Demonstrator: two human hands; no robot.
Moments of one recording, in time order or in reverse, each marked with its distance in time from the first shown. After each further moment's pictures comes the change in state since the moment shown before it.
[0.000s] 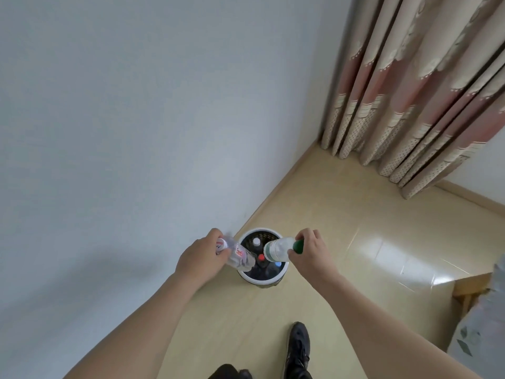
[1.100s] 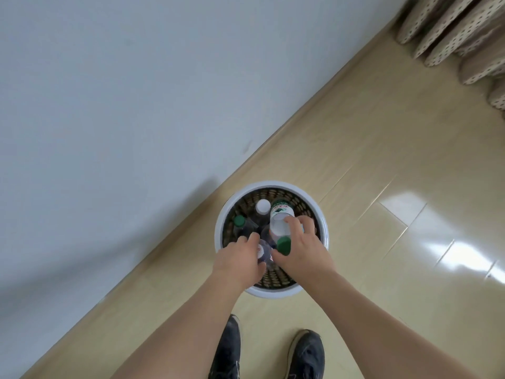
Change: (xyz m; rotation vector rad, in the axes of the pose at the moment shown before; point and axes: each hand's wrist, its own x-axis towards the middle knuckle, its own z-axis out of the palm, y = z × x) left_hand 0.318 -0.163 0.431 0.202 -0.395 -0.004; right_hand 0.324 0.218 0.346 -0.299 -0.350 -0.011
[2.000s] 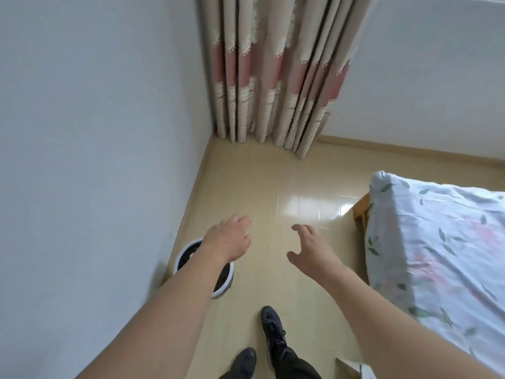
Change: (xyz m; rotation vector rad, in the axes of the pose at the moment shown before) left_hand -0.359 0.256 -0.300 0.328 0.136 0.652; right_hand -0.491 -0.053 -0.293 0.216 0.401 0.389
